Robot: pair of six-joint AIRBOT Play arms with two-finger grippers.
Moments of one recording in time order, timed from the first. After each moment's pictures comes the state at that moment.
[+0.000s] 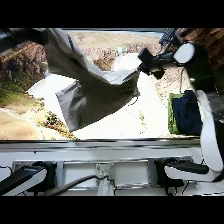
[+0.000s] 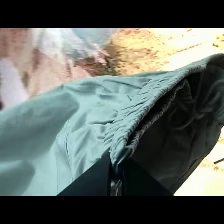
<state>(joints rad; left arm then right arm) -0.12 -1.16 1.51 1.21 -0.74 -1.14 0.19 -1.42 1.55 -1.25 1.14 2.22</state>
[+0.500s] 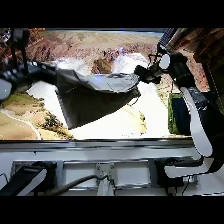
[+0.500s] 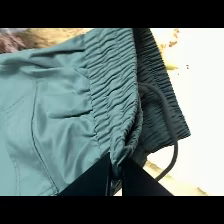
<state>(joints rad) -0.12 -0.94 1.04 1.24 -0.75 -1.15 0.19 -1.54 1.49 -1.41 1.12 2.02</state>
